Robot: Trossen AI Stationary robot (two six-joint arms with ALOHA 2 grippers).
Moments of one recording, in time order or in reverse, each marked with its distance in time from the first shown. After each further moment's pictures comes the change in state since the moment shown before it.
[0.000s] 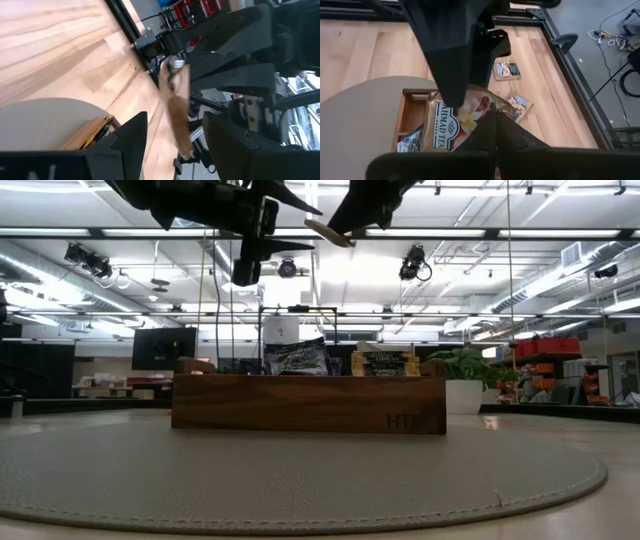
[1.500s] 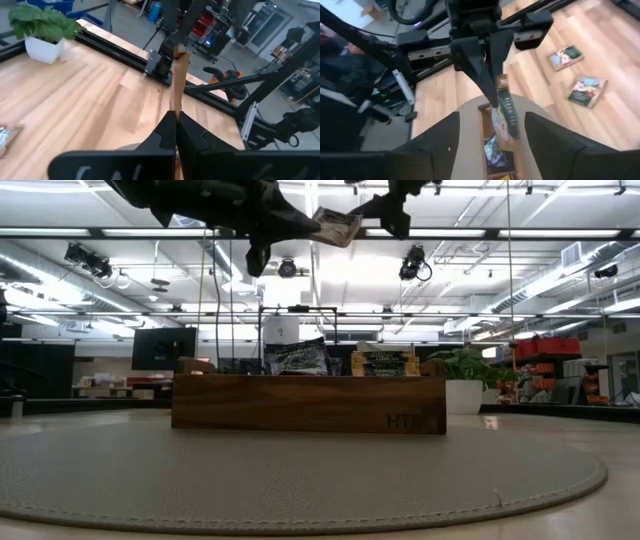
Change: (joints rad) left arm -0.006 -0.008 0.000 0.022 -0.072 0.592; right arm -0.250 -0.124 0.001 -0.043 -0.580 0.379
